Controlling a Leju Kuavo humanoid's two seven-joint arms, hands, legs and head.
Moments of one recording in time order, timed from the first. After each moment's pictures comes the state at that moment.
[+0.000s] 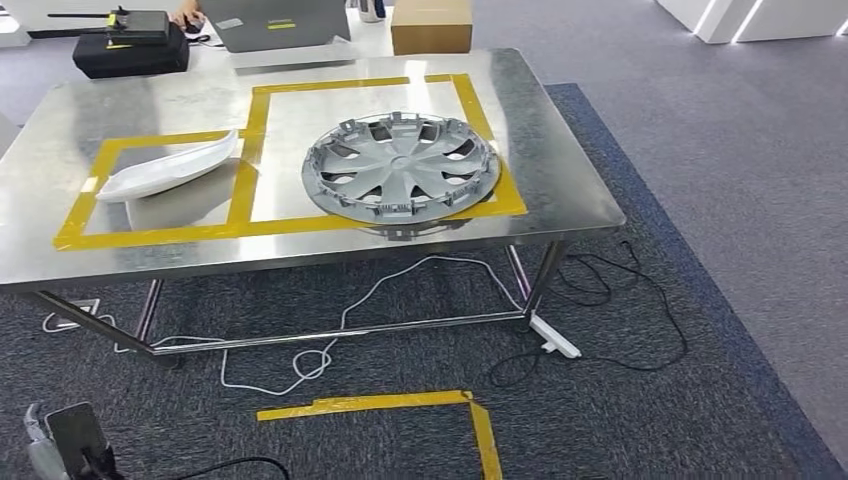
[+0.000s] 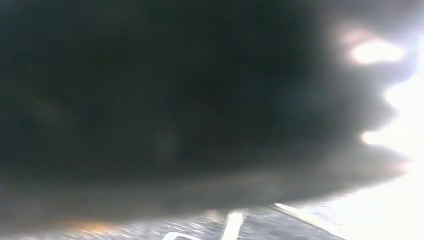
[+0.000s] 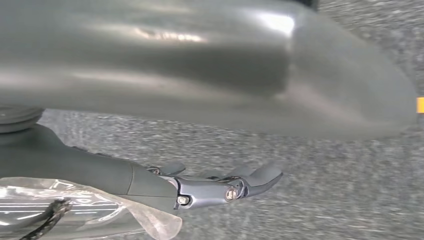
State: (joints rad) left arm 0.01 -0.15 0.63 -0.83 -0.21 0.33 -0.66; right arm -0.03 0.17 -1.17 -0.21 1.10 -0.10 -0.36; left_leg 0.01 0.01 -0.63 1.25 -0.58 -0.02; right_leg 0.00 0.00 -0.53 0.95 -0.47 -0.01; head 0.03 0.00
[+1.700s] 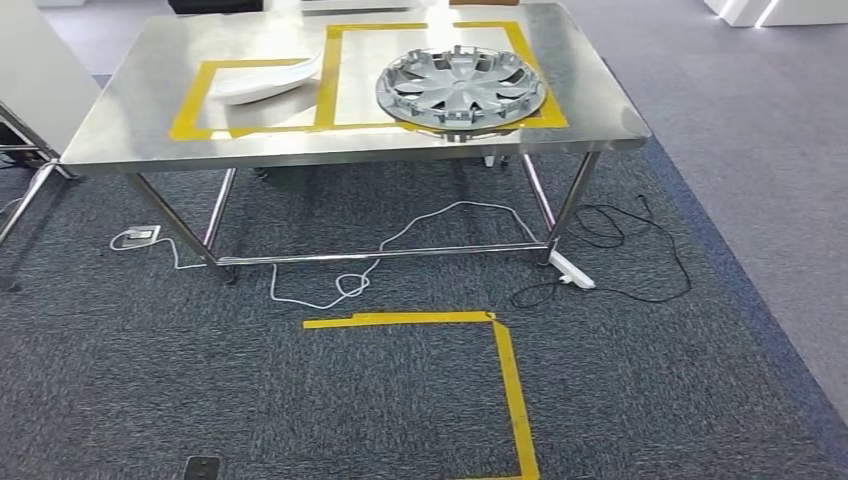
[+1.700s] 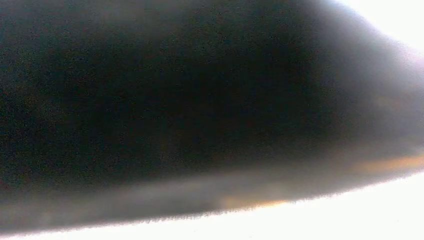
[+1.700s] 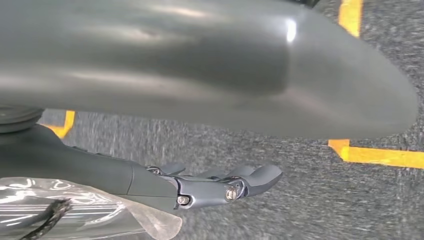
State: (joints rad) left arm -0.03 -0.13 0.60 -0.23 -0.52 0.34 -0.36; right arm -0.03 0.16 -1.17 -0.21 1.15 -0.08 -0.33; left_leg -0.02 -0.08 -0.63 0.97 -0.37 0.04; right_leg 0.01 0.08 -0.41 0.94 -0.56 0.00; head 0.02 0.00
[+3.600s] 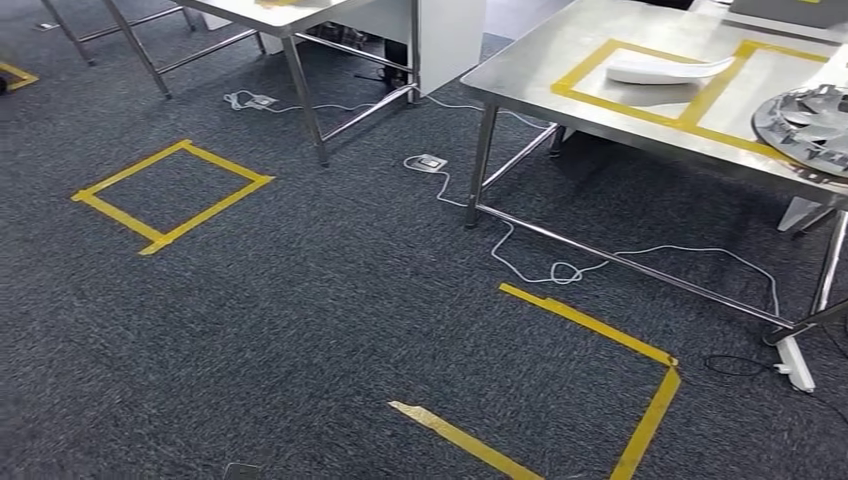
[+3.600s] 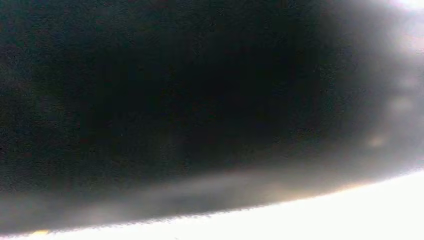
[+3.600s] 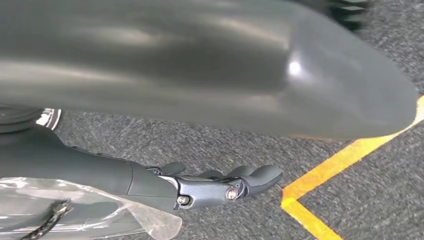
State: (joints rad) left arm -0.02 -0.17 0.52 -0.22 -0.62 0.30 -0.39; right arm -0.03 0.17 -1.17 -0.21 1.16 -0.08 -0.34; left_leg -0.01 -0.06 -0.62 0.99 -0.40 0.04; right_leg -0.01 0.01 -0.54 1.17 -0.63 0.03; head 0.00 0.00
